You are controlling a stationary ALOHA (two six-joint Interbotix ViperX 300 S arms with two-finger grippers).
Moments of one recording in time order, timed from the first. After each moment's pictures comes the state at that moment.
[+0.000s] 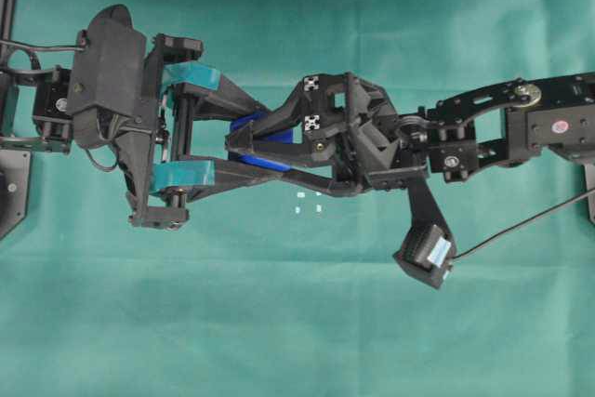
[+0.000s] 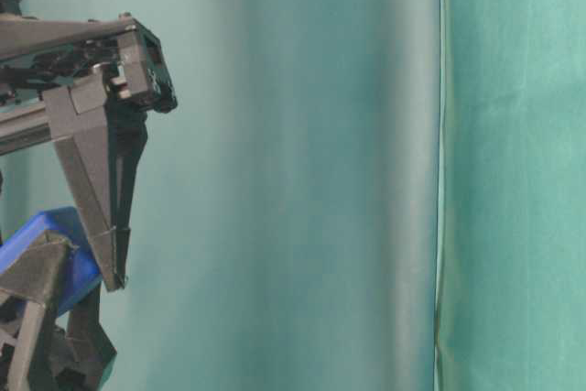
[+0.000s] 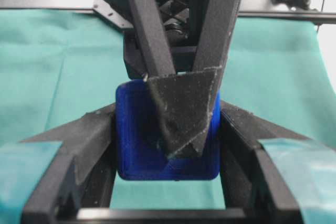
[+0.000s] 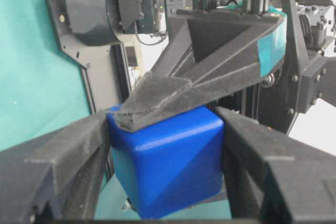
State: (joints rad) left arm -0.04 -0.41 0.60 0.00 0.04 -0.04; right arm 0.04 -0.14 0.36 -0.91 0.02 -0.36
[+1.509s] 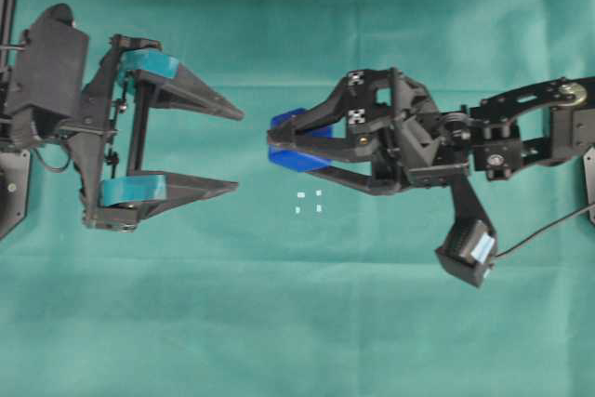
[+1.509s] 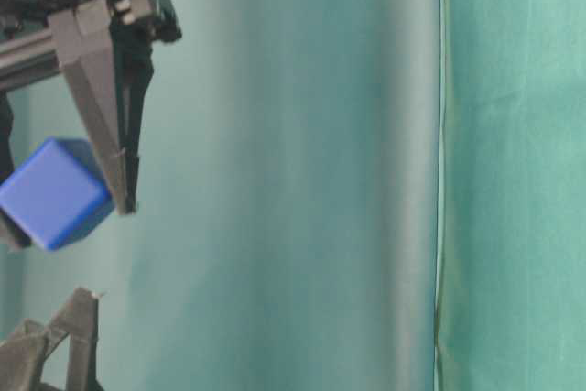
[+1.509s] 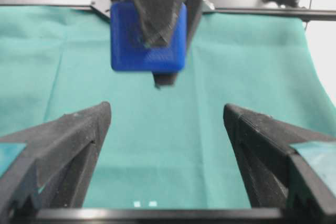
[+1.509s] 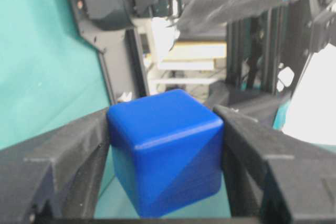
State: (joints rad) left arm -0.06 -0.54 0.69 0.00 0.07 -0.05; right arm 0.05 -0.26 0.48 -0.91 0.04 -0.33
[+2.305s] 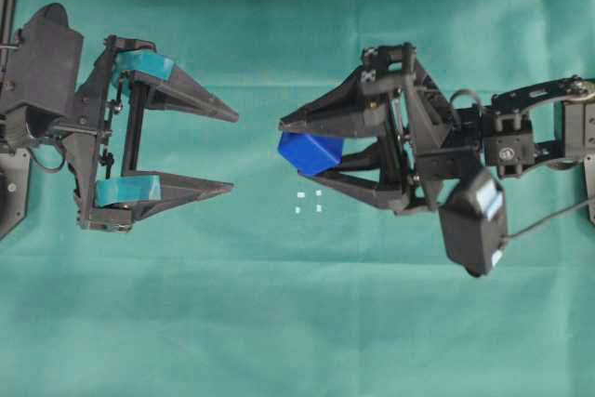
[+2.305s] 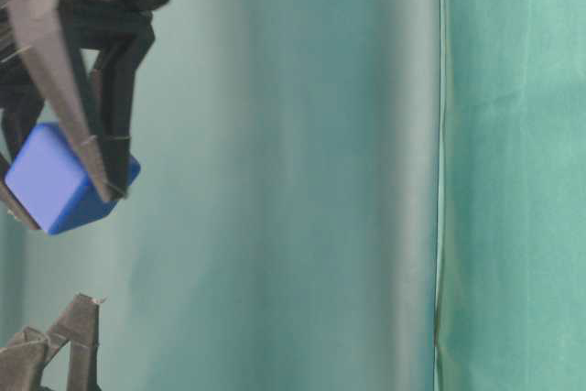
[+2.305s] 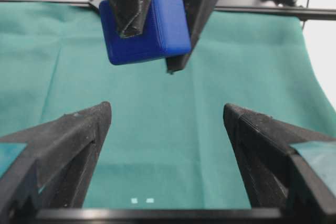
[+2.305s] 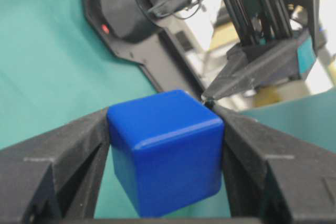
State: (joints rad) left arm -0.06 -0.54 0.69 0.00 0.08 -0.05; right arm 0.05 -0.27 0.49 -0.76 0.04 0.00
